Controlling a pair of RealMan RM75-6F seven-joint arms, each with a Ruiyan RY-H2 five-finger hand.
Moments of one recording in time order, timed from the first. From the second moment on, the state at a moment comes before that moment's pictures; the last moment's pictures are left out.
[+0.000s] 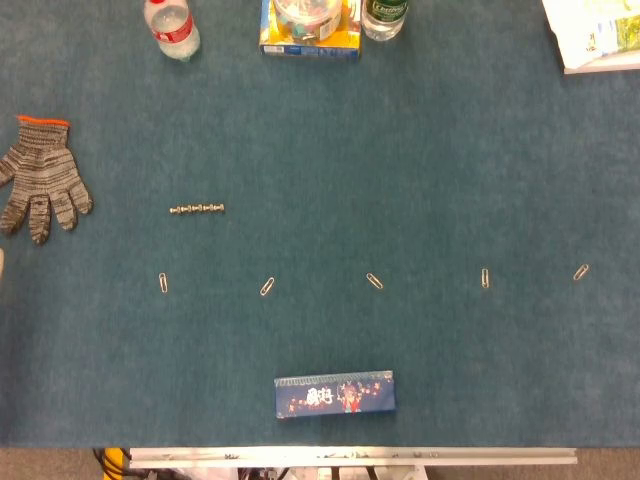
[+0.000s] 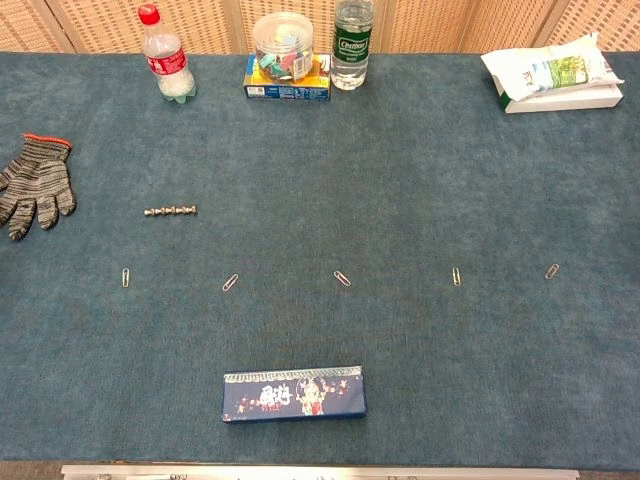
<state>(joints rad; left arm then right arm) -0.08 -1.12 -0.04 -1.60 1.50 1.50 0.02 0.10 -1.18 0.07 -1.51 -1.58 1.54 0.00</state>
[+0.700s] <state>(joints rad) -0.10 -1.12 -0.03 -1.58 1.51 1.47 -0.06 0.12 -1.16 0.09 -1.52 -1.57 1.52 0.03</state>
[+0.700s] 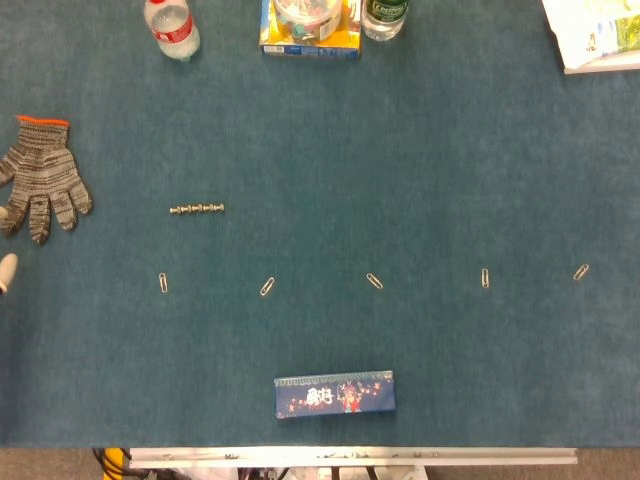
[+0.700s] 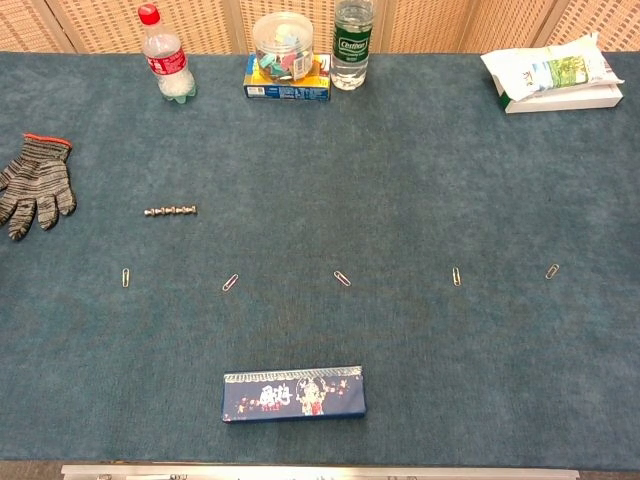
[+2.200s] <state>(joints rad) -0.45 -1.27 -0.15 -1.79 1.06 1.12 0.56 0.12 -1.12 0.11 -1.50 -1.53 1.53 0.14</state>
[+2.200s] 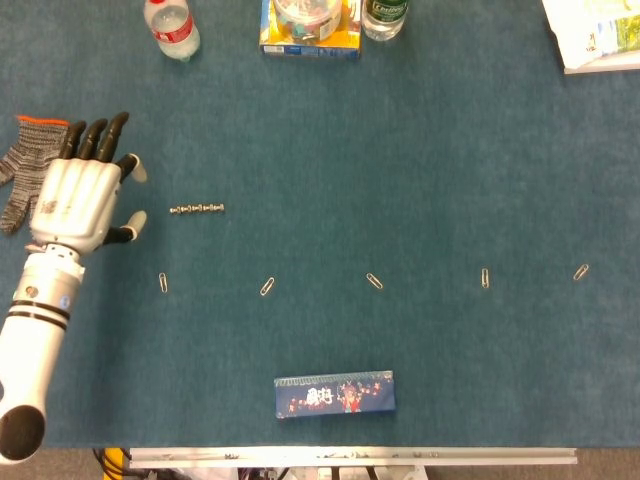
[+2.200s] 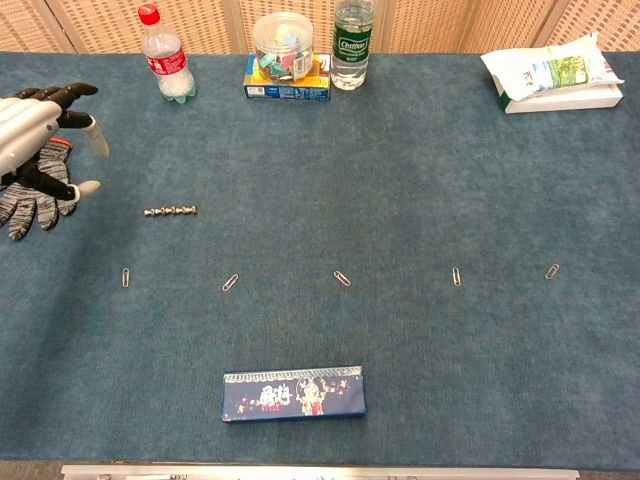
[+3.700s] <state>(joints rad) -0.60 -1.53 -0.11 -1.59 0.81 1.12 0.72 0.13 -1.12 0.10 -1.50 -1.54 1.51 0.14</state>
